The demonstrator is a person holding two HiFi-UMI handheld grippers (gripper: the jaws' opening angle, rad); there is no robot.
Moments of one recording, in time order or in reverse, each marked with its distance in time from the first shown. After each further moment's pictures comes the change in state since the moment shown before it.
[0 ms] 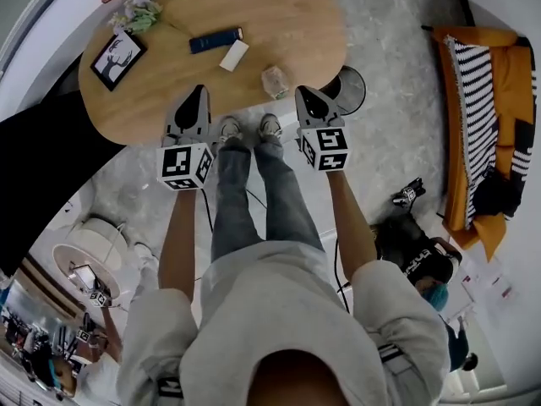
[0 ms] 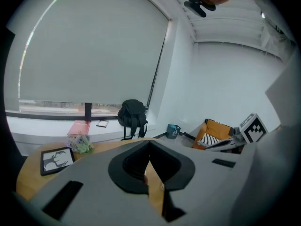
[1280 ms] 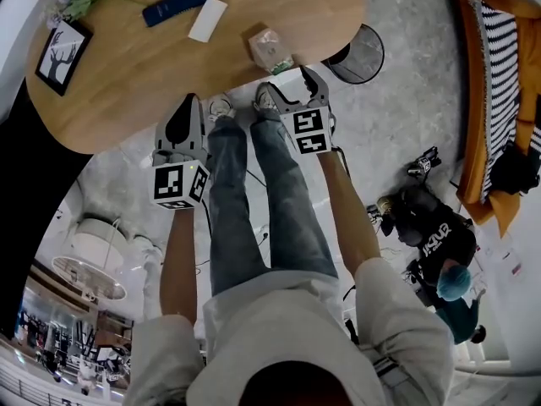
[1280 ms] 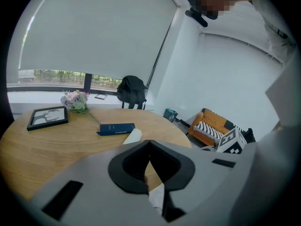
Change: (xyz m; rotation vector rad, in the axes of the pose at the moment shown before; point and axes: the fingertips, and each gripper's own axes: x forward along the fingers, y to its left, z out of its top) left arm 0.014 -0.012 -0.162 -0.079 0.165 -0.043; right arm 0.085 0.001 -0.192 -0.082 0.242 0.003
